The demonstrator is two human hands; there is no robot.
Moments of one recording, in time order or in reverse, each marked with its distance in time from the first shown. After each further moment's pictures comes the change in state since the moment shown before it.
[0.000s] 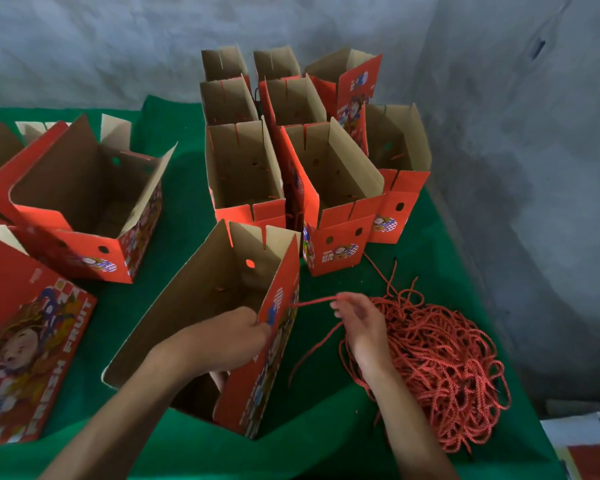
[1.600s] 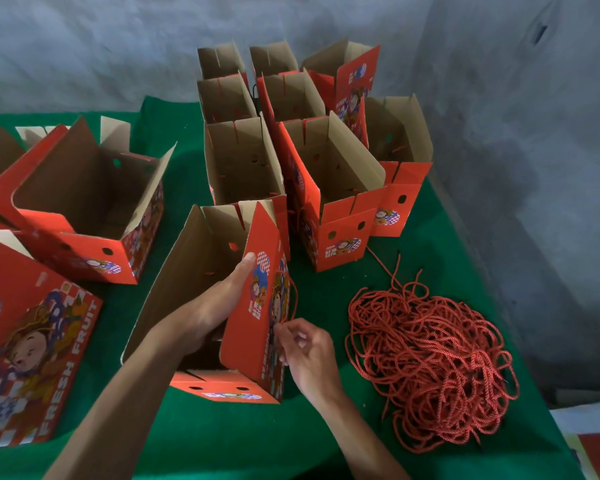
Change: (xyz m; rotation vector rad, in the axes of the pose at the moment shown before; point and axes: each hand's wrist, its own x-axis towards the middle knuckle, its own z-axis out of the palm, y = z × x) left_hand 0.027 -0.013 -0.022 -0.415 0.219 0.163; right_hand -0.054 0.021 0.082 0.058 -0.187 -0.079
